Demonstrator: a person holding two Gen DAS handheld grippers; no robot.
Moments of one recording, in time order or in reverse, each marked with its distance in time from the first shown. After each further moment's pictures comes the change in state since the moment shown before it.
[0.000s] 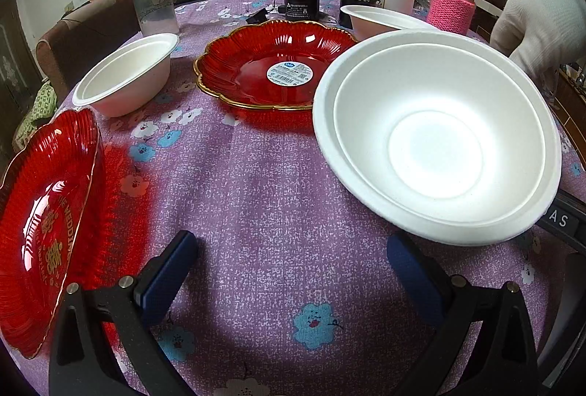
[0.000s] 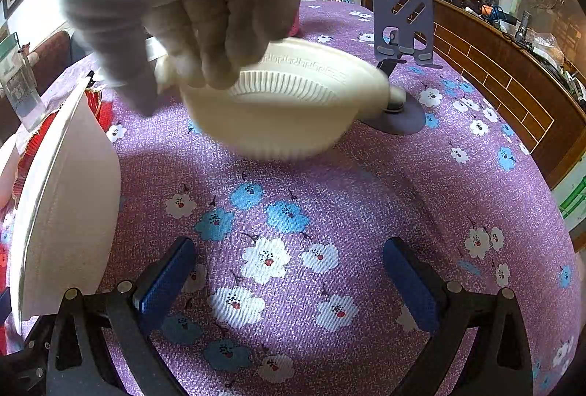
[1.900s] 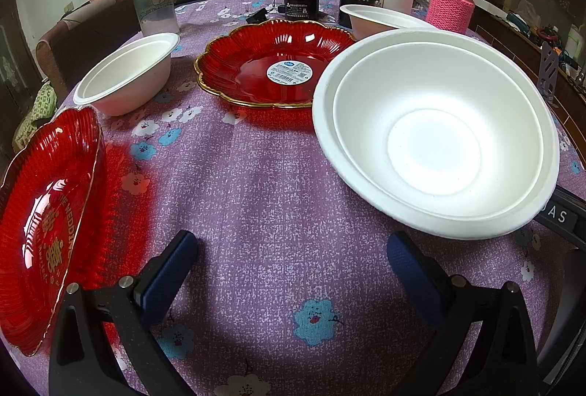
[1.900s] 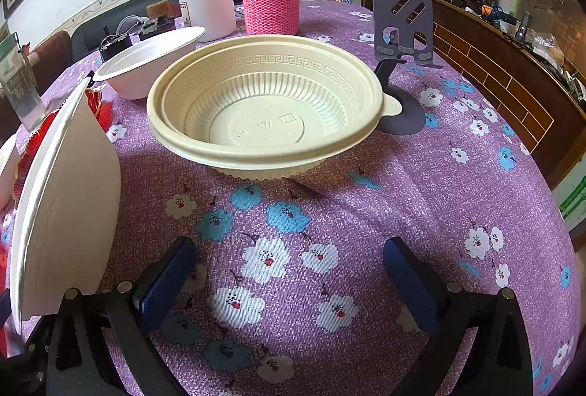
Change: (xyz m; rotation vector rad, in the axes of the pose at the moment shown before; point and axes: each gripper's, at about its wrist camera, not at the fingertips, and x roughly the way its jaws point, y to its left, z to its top) left arm 0.003 0.003 0.002 0.003 0.001 -0.002; right arm 0.000 -0.001 0.000 0.000 0.000 0.001
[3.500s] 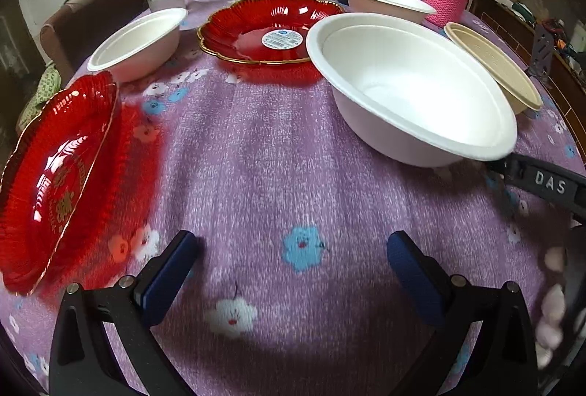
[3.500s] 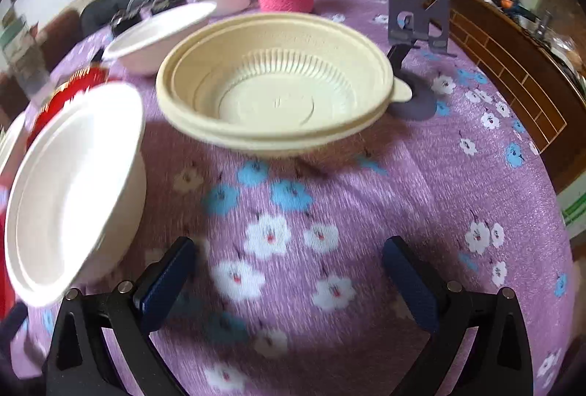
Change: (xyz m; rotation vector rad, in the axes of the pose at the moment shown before) left arm -0.021 -0.008 -0.025 -0.013 0.077 0.021; right arm -0.003 -0.004 0.001 -0.089 0.140 0.053
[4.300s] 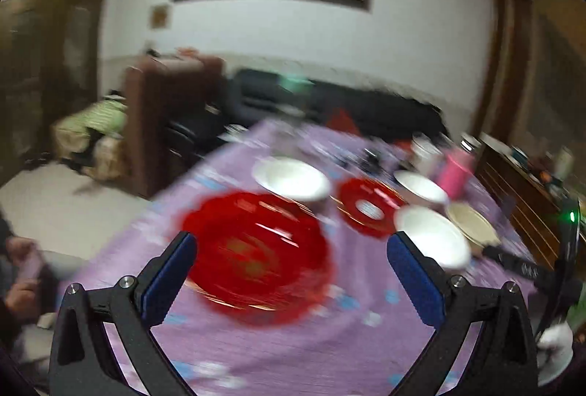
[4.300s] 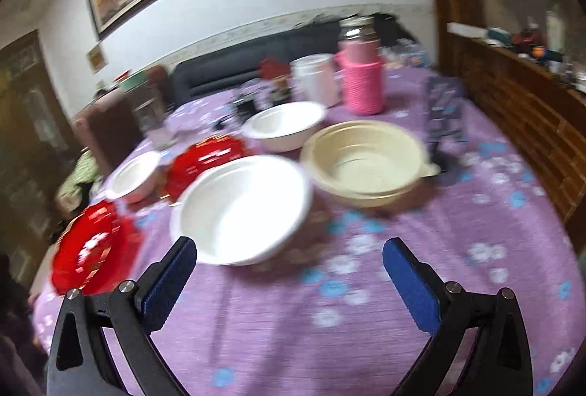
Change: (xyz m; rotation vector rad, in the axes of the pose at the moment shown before) left arm -0.201 0.171 -0.058 -0.265 -0.561 0.037; right arm -0.123 0.027 -0.047 -0.065 -0.335 0.357
